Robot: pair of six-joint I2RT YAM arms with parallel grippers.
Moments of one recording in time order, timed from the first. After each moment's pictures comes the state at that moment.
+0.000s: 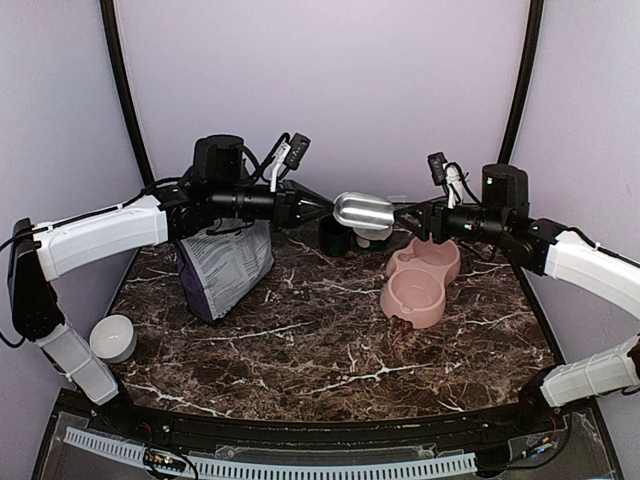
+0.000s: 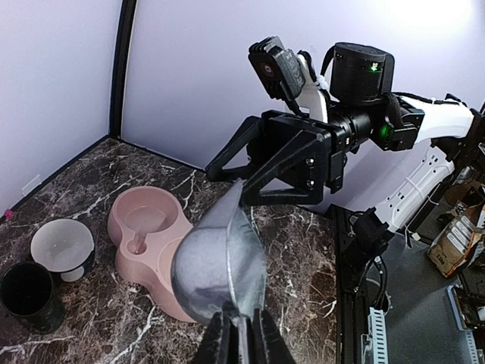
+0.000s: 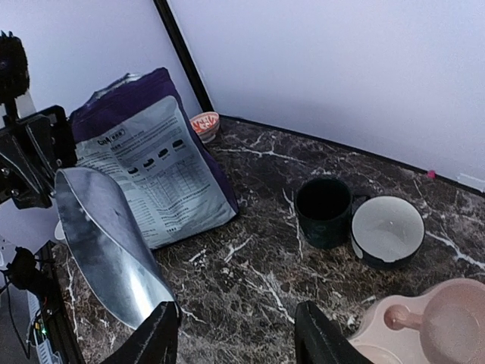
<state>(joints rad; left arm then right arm) -0.73 1.58 1.37 -0.02 0.64 -0.13 0.53 1.19 0.95 -0.03 -0.39 0.21</state>
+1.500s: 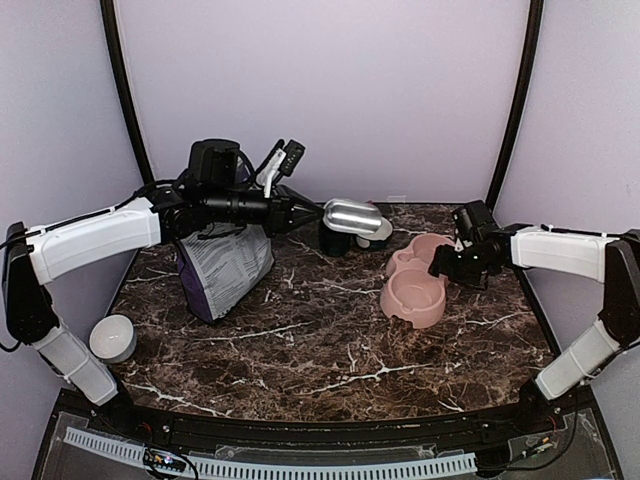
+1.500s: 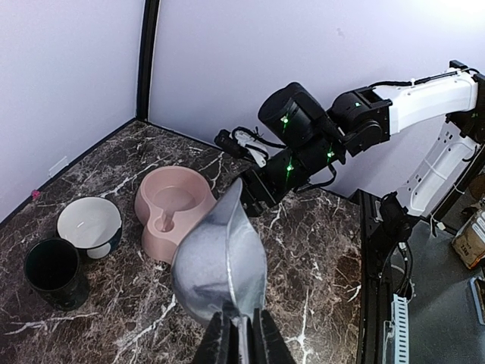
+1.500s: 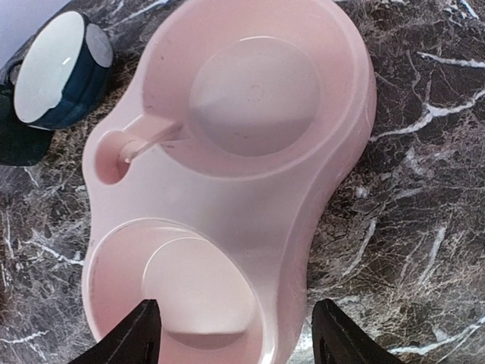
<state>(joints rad) -0.72 1.55 1.34 -0.10 0.55 -0.06 0.38 1.47 0.92 -0.43 0.07 0.63</state>
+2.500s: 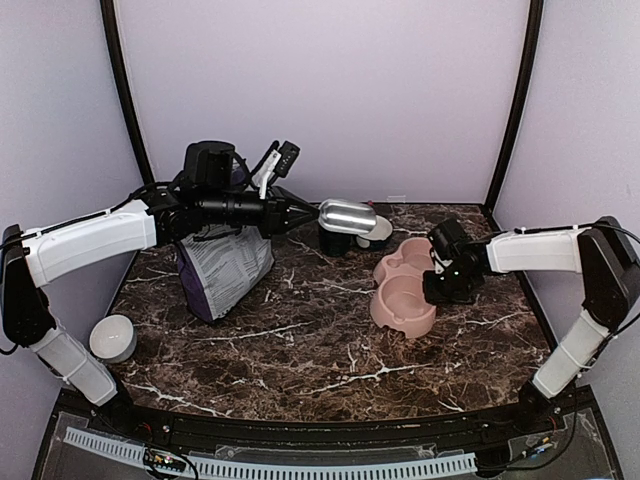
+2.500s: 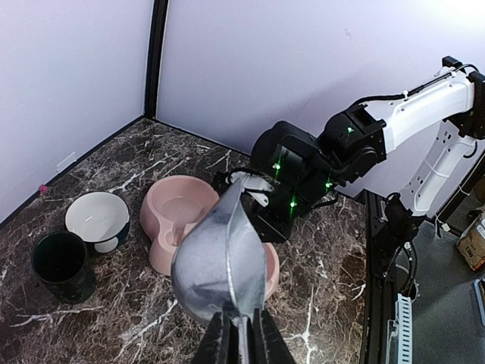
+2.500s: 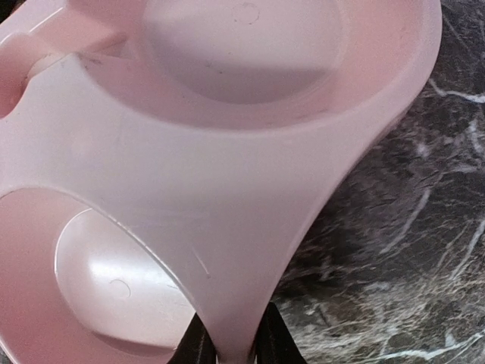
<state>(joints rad) -0.72 1.52 1.31 -0.10 0.54 -0.06 0.48 1.61 0.92 -0.49 0.08 0.48</state>
